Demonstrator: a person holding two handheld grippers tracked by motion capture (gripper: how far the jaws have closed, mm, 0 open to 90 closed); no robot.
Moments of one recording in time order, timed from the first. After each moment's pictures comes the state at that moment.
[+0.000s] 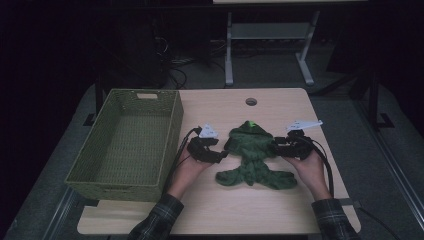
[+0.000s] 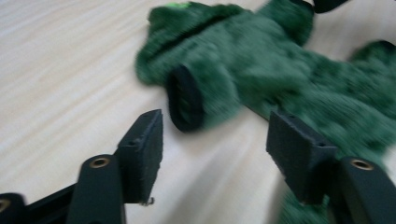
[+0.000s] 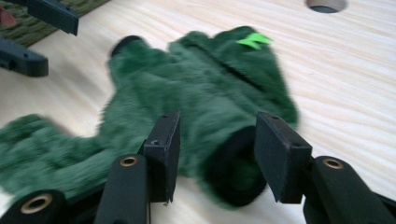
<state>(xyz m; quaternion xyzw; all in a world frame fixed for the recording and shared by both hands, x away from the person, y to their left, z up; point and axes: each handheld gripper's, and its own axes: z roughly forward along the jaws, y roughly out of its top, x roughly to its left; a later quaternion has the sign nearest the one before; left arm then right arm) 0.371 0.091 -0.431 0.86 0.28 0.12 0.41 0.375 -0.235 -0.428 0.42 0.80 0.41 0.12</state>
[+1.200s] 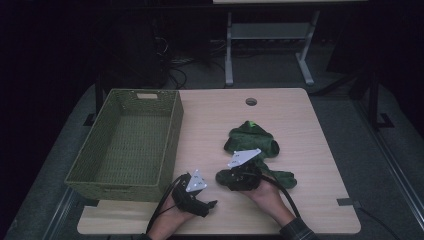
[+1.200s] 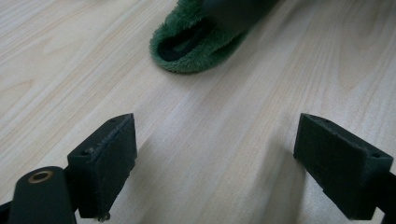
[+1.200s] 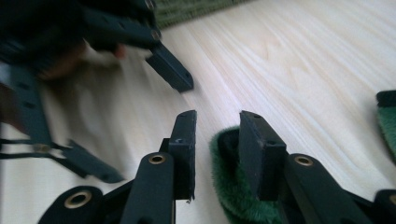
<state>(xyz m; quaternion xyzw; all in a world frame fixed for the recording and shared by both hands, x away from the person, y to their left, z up) 0.262 0.128 -0.476 0.89 0.24 0.11 0.37 0.303 -0.084 -0.441 0.24 0.88 0.41 0.06</state>
